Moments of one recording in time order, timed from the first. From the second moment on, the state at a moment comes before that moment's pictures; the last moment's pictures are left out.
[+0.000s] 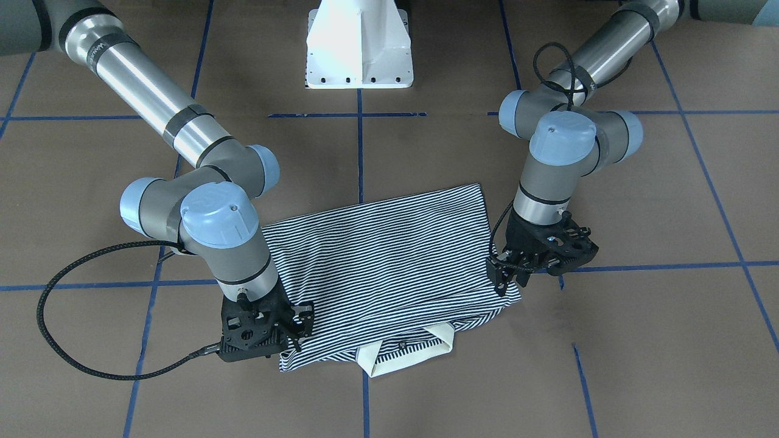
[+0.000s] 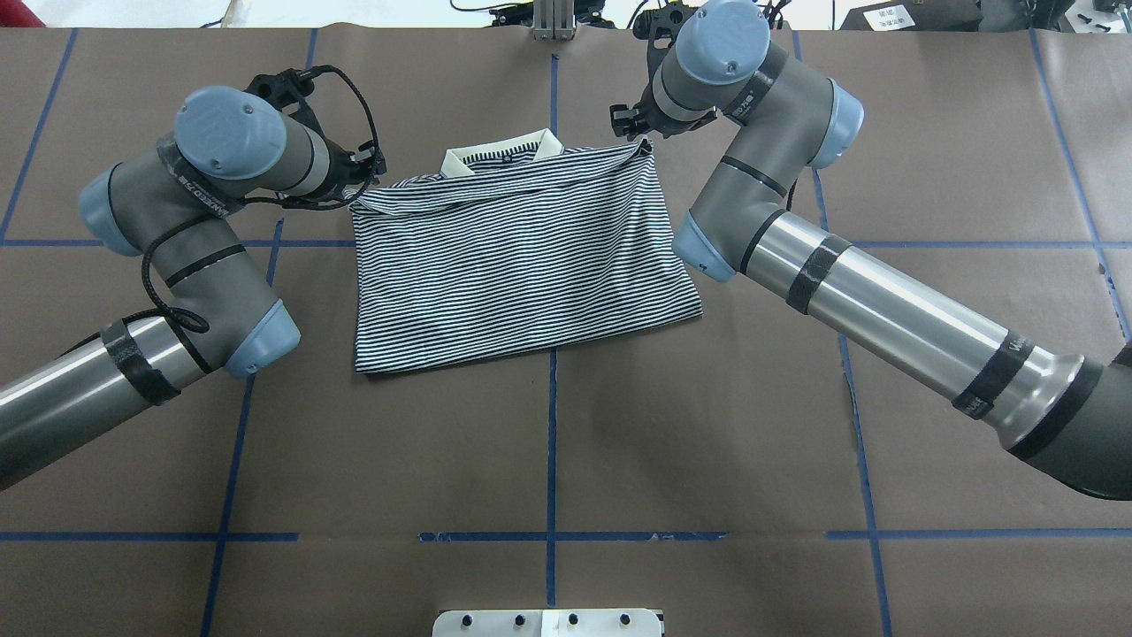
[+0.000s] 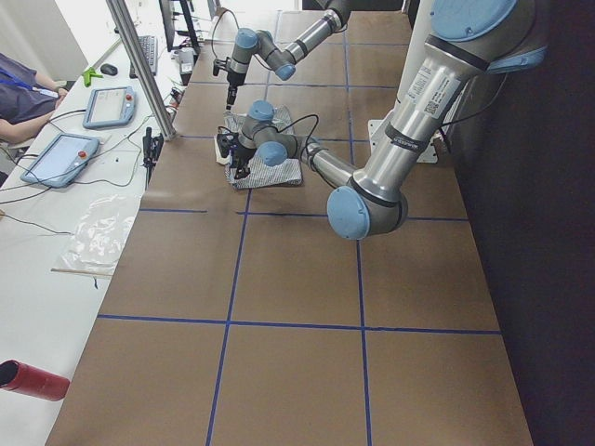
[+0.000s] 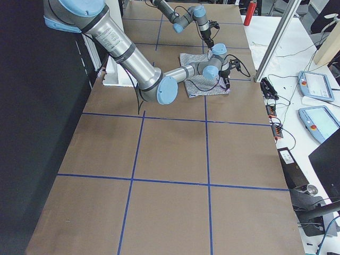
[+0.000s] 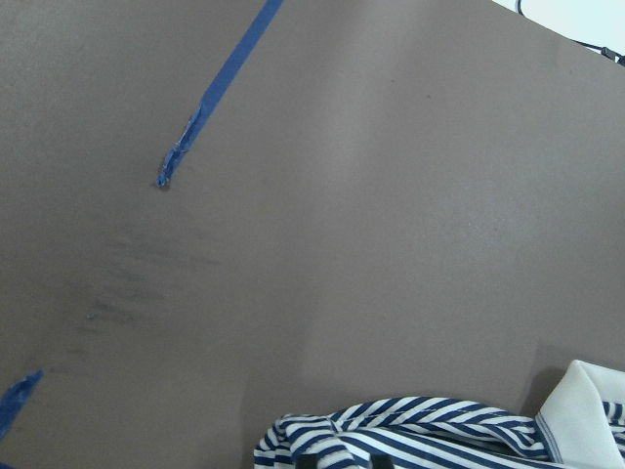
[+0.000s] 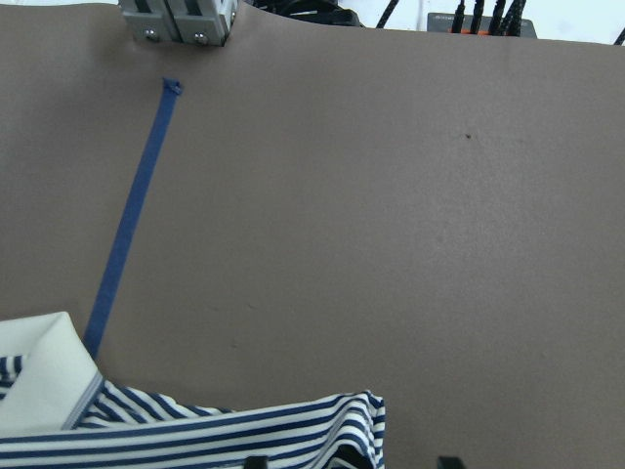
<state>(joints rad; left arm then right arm) -0.78 -2.14 -1.42 -2.05 -1.73 -1.47 0.80 -0.67 1.00 -0.99 1.82 0.93</state>
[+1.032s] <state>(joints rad) -0.78 -2.12 -1.57 -2.03 -1.80 -1.43 0.69 -1.01 1.52 -1.23 1.93 1.02</state>
